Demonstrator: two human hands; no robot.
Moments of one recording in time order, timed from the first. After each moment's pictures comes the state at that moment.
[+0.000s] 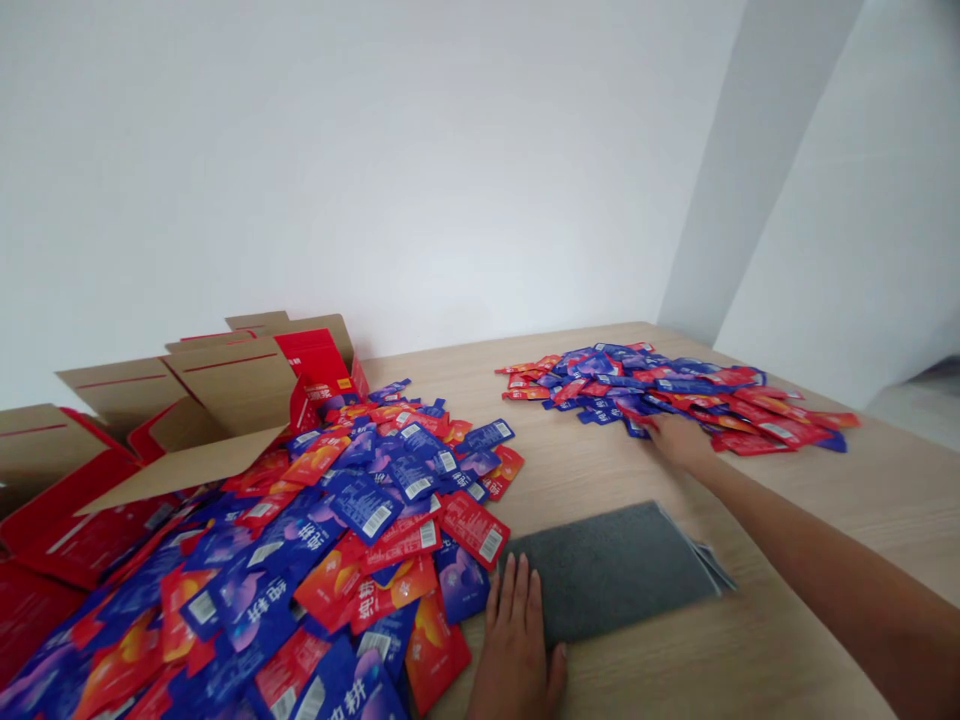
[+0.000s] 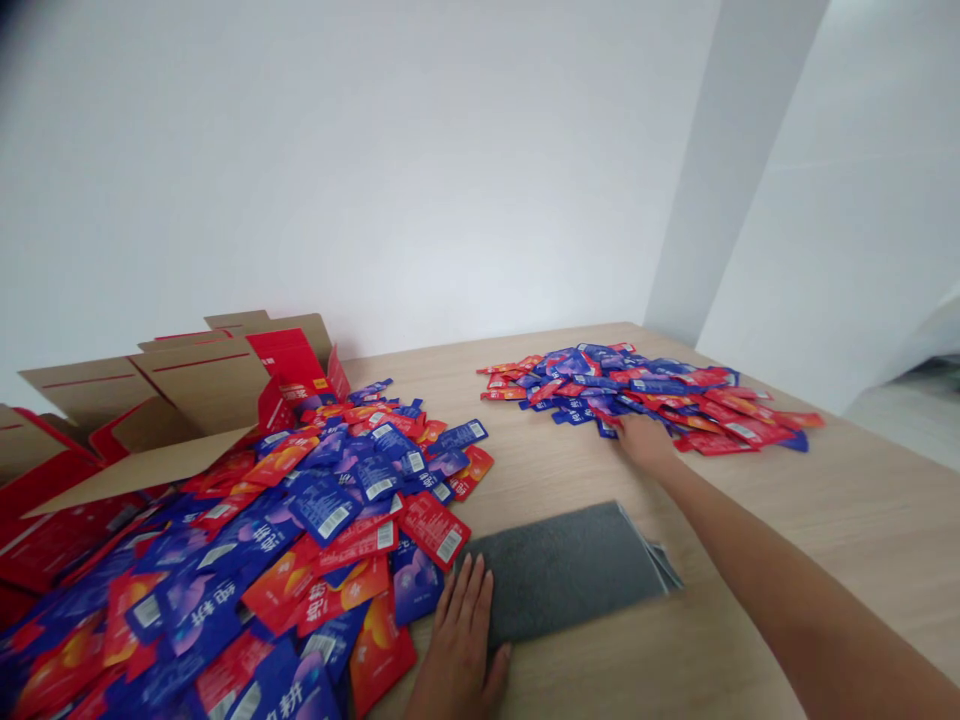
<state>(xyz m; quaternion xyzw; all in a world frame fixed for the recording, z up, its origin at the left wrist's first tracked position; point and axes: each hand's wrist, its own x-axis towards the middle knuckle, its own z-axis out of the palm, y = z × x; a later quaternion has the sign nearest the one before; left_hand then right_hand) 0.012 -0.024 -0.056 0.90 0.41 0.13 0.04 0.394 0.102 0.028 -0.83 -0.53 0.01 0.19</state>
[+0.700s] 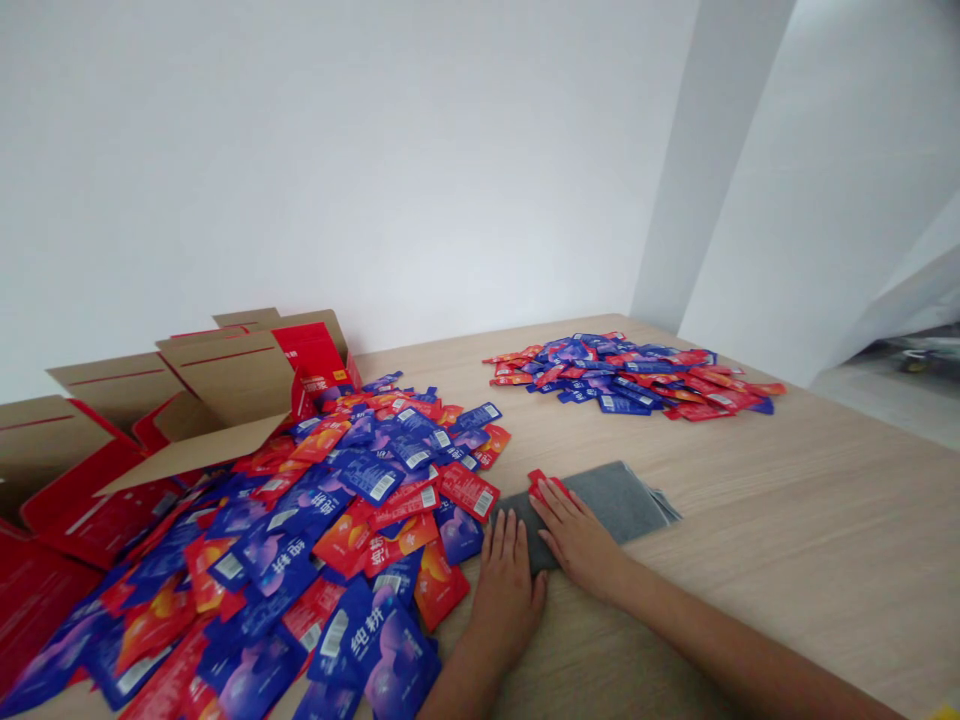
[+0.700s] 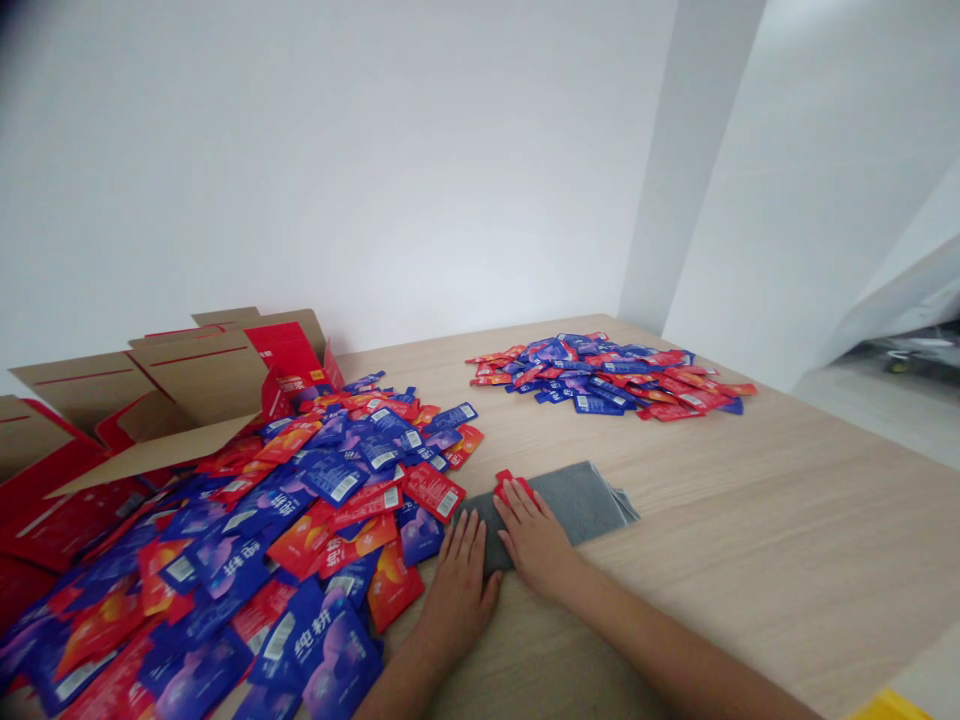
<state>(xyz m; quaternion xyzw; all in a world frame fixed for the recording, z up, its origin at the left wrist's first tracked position) 0.015 -0.028 -0.044 0.89 0.41 0.18 0.03 0.186 -0.035 -0.029 -0.62 -0.77 -0.05 0.13</state>
